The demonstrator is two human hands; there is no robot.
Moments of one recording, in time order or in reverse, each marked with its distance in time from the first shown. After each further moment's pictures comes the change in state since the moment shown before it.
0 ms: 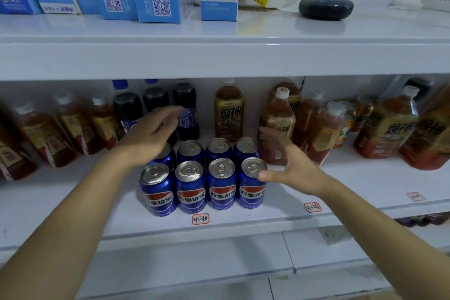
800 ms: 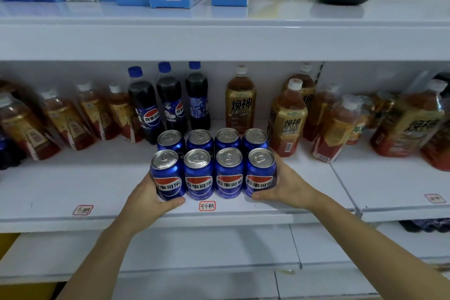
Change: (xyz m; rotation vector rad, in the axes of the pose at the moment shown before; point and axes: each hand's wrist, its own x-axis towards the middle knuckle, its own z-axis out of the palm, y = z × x) left_hand -0.111 -0.105 0.079 -0.064 0.073 -0.259; right_hand -0.001 0.052 0.050 0.097 -0.112 0.089
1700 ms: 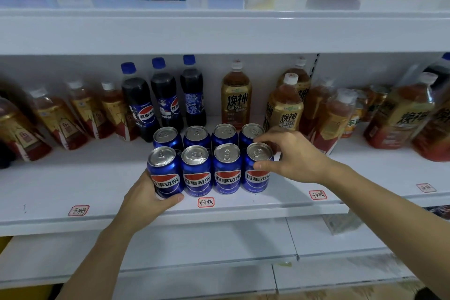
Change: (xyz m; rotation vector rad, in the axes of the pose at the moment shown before) left_hand 0.002 -0.006 0.006 0.036 0.022 -0.035; right_hand -0.003 -0.071 -0.040 -0.644 0.126 -0.228
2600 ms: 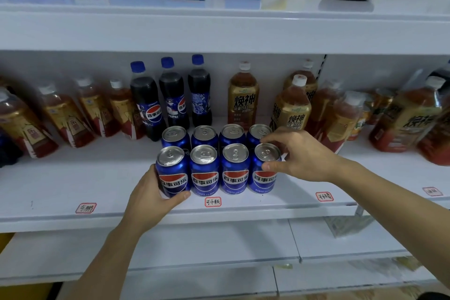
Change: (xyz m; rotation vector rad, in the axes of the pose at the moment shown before) left_hand -0.008 0.006 -0.002 -0.055 0.081 0.042; right_hand 0.004 -0.003 -0.005 -0.031 -0.063 -0.023
